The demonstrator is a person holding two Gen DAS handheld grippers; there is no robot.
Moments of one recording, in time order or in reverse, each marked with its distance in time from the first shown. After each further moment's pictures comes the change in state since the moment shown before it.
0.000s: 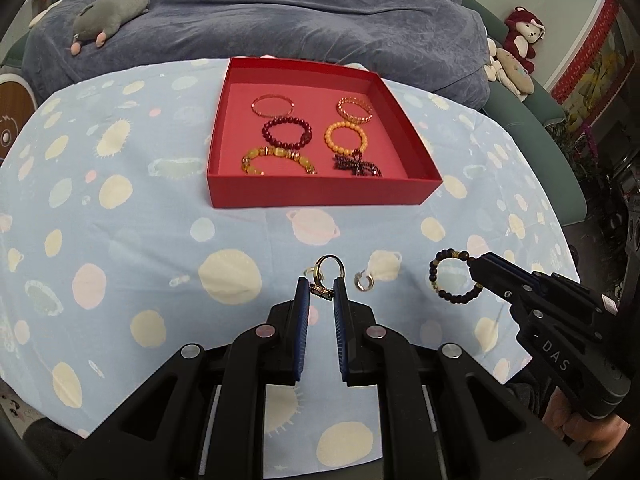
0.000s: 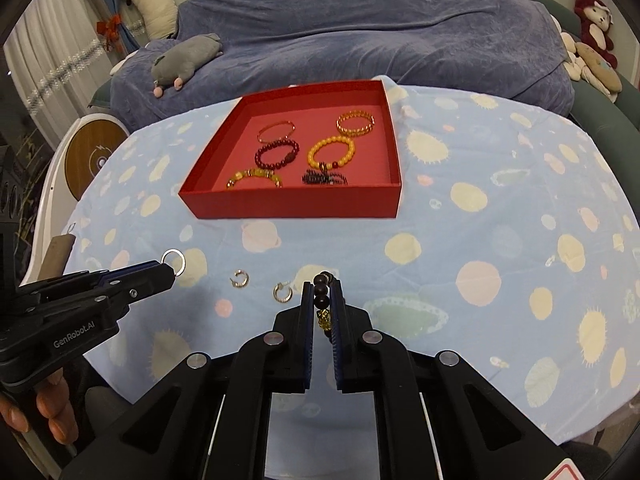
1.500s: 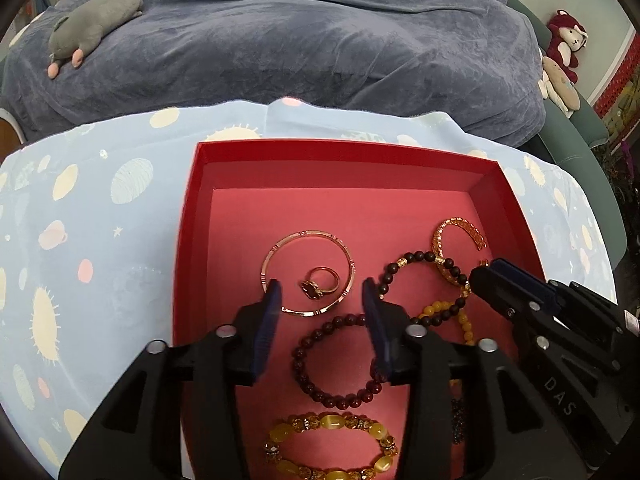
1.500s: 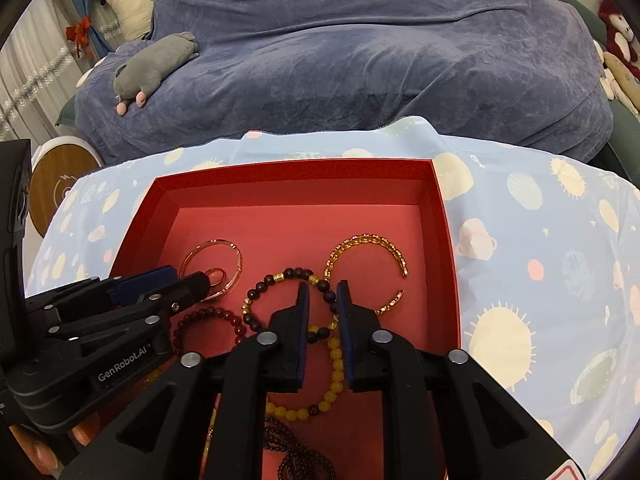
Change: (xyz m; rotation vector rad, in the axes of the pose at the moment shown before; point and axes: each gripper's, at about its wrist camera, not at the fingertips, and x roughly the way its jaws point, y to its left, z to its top) left arm 0.158 0.050 0.182 -0.019 0.006 0.109; right arm 0.181 -0.016 0.168 0.028 0.029 -0.007
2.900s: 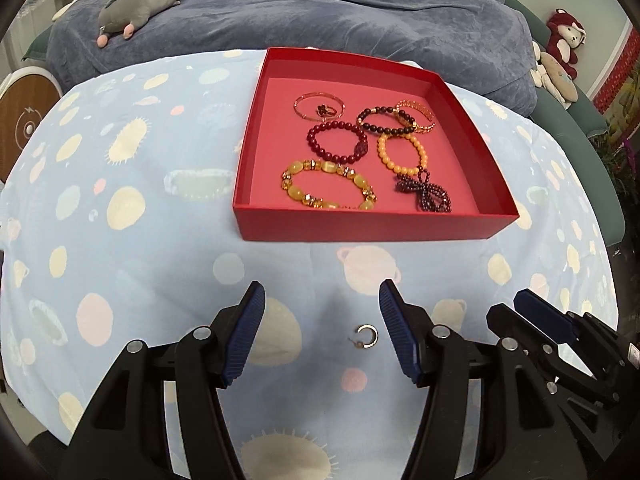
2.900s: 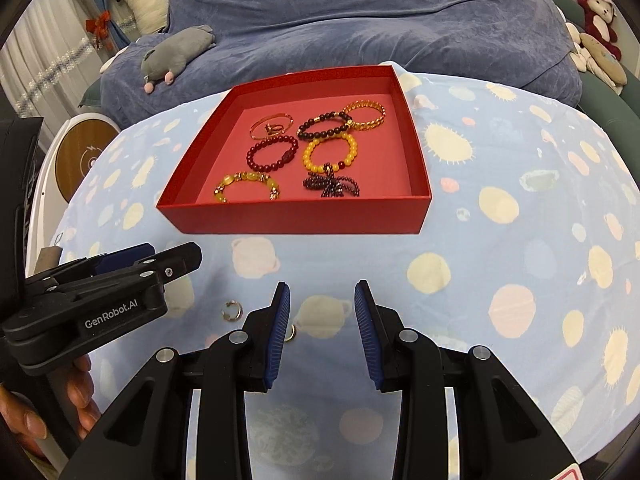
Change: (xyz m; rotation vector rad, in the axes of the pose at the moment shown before) left arm -0.109 -0.012 -0.164 -0.042 0.016 0.035; right arm -0.126 0.021 -0.172 -0.007 0.030 0.002
